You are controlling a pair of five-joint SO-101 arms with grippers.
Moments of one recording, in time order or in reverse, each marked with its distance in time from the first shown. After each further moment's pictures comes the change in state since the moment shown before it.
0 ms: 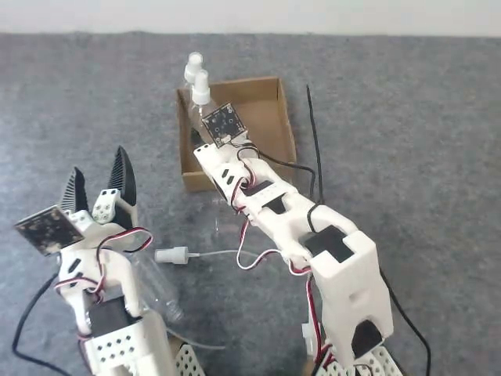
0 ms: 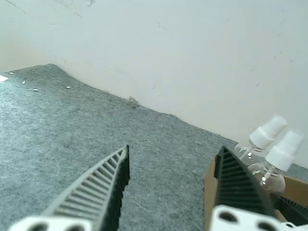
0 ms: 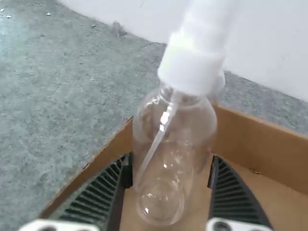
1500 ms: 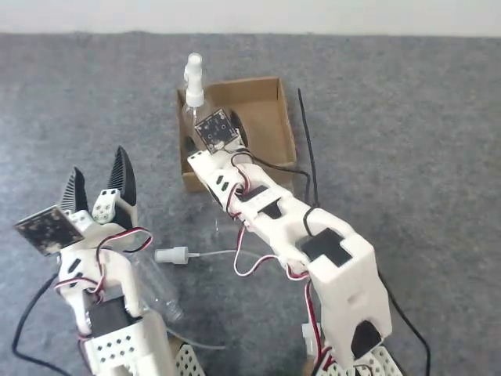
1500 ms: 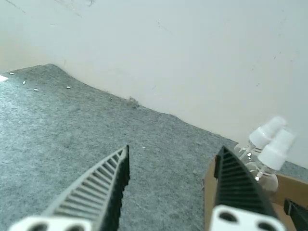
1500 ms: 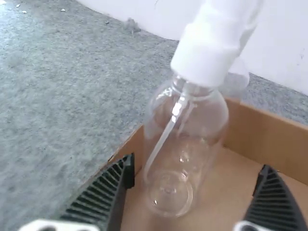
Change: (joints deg) left arm 0.0 0.0 0.0 0.0 -0.1; right arm -2.0 -1.2 2.3 0.0 0.0
